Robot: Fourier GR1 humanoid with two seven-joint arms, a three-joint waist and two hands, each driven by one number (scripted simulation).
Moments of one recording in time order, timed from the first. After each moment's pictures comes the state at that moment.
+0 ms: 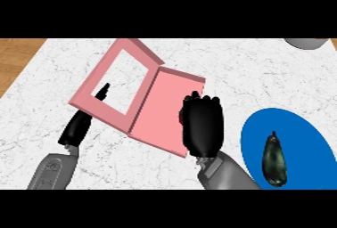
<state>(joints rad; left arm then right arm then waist) -0.21 0.18 -0.03 -1.30 -0.30 -0.10 -0.04 -0.45 0.00 0.58 -1.55 1.46 0.10 0.82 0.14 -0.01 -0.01</state>
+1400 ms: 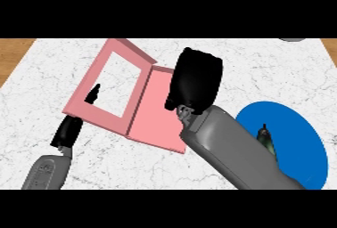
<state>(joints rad) -0.20 0.19 0.02 -1.28 -0.29 -0.08 -0.06 -0.88 -0.02 0.48 -1.40 1.12 0.25 1.23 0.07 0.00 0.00</state>
